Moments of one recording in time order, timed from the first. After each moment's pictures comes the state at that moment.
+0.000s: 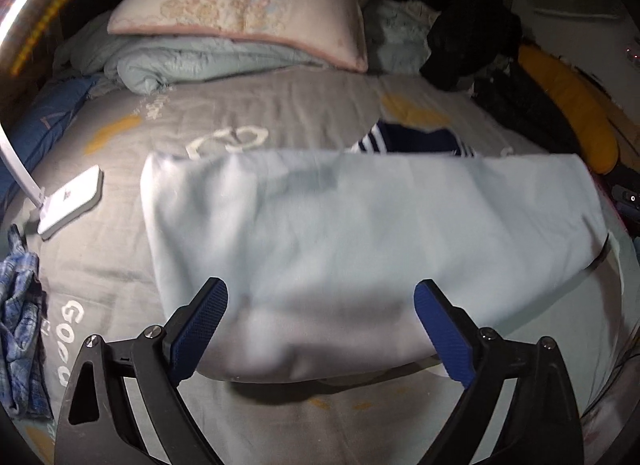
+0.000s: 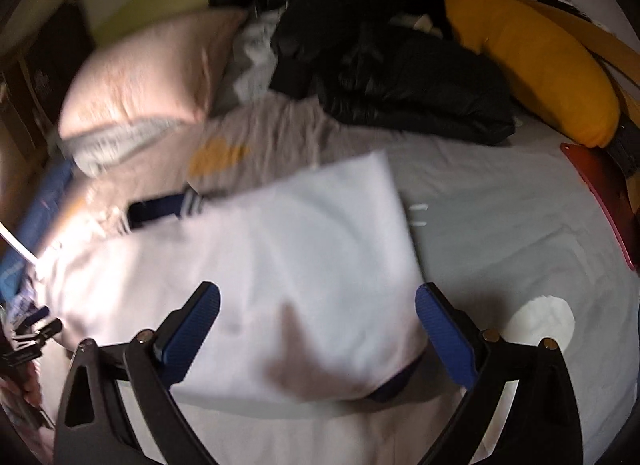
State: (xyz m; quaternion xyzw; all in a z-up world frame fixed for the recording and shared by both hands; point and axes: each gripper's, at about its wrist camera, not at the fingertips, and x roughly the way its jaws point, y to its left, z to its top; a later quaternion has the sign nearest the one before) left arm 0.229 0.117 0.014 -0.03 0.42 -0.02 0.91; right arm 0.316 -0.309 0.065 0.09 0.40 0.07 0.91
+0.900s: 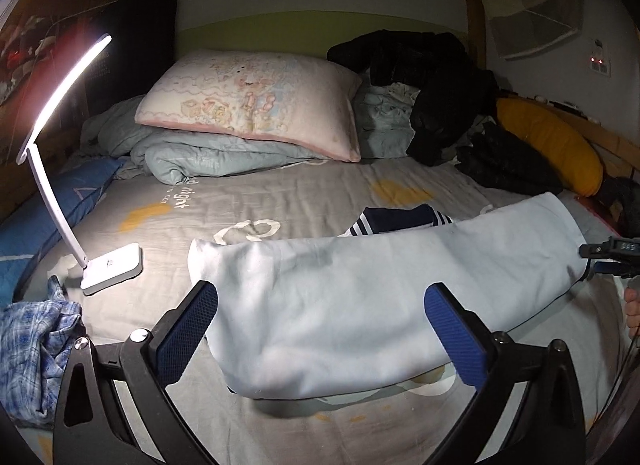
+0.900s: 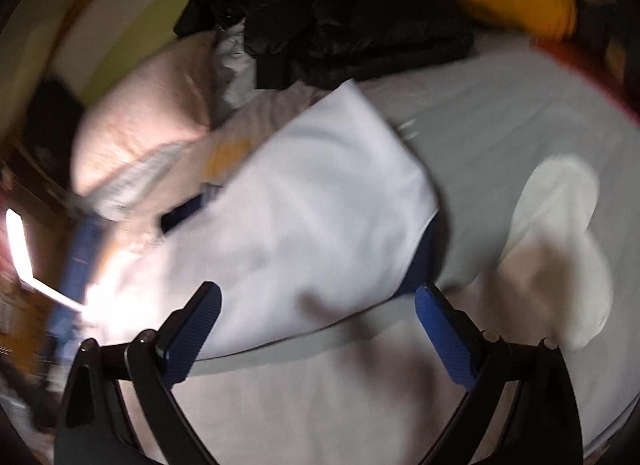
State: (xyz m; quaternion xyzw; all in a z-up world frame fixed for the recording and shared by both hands) left arm 0.174 0.105 0.060 0.01 0.27 0.00 0.96; right arm 0.278 -0.312 0.018 0.19 0.44 0.04 0.88
